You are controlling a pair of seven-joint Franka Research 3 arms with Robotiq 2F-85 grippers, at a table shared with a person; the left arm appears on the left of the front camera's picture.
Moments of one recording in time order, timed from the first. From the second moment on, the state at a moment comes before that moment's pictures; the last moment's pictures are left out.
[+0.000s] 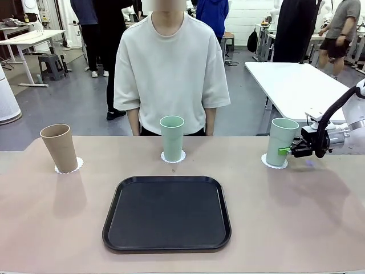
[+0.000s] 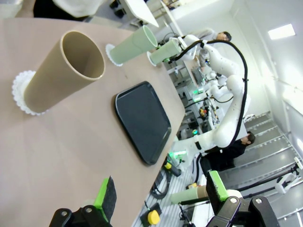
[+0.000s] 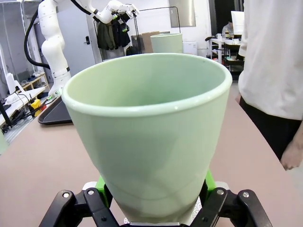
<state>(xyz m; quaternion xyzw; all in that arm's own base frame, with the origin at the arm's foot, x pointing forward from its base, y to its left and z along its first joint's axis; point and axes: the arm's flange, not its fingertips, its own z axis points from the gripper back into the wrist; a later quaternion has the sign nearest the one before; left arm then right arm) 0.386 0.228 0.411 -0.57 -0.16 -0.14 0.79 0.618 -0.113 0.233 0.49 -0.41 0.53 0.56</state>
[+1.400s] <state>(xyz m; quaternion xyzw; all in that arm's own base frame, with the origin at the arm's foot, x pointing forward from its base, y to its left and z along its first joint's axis) 0.386 0.228 0.411 -0.57 -0.16 -0.14 0.79 0.616 -0.122 0.223 0.48 -0.39 0.53 0.58</state>
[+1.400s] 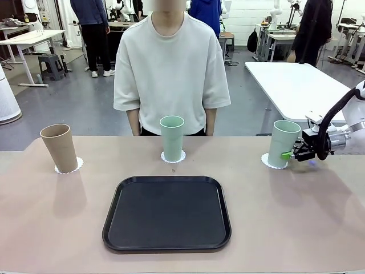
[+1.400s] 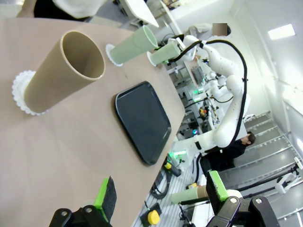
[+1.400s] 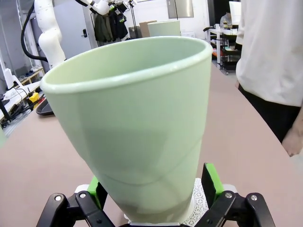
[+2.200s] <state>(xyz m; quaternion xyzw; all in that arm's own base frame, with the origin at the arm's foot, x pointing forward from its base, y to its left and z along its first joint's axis) 0.386 0.228 0.411 -0.57 -0.16 -0.14 0.79 0.620 -0.139 0.221 0.47 -0.36 0.52 0.62</state>
